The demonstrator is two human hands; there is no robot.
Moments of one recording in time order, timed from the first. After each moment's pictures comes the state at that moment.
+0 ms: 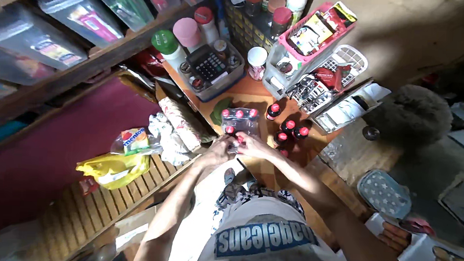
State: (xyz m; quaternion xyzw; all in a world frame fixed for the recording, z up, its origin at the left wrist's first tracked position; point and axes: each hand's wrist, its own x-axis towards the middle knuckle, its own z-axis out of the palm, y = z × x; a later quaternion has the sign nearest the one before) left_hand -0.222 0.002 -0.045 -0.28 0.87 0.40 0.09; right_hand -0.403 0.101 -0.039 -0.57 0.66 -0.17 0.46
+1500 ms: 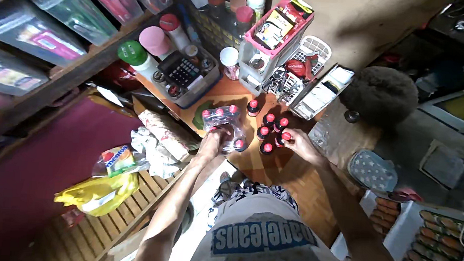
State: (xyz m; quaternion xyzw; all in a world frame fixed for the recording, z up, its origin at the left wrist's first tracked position) left_hand -0.273 0.015 -0.029 -0.31 0.90 0.30 0.08; right_hand -0.525 0.262 -0.052 -0.45 0.80 -0.29 0.28
